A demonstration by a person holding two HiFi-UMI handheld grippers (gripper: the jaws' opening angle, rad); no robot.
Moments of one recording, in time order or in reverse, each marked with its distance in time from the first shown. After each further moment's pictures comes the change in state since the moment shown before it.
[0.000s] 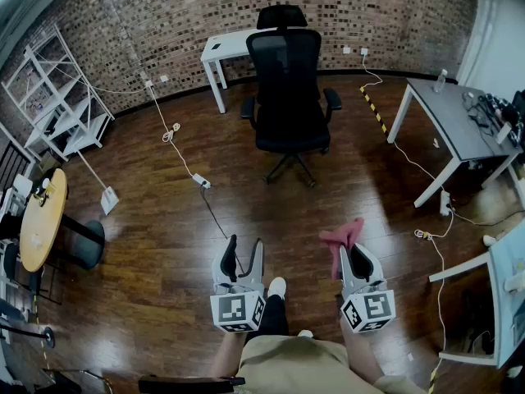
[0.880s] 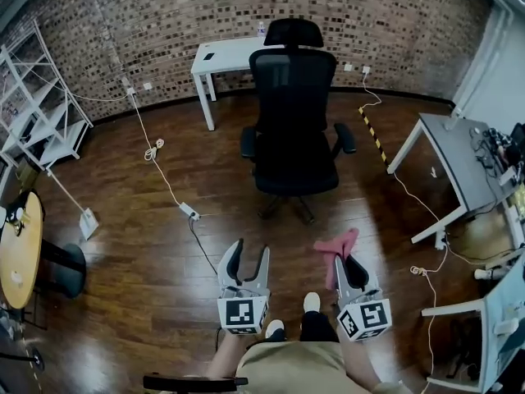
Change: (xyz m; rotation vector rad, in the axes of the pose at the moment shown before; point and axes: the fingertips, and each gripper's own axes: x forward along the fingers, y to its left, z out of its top) left arm 0.260 0.144 0.003 0.028 0.007 -0.068; right arm 0.291 -0.004 0.024 -0.040 0.033 0.010
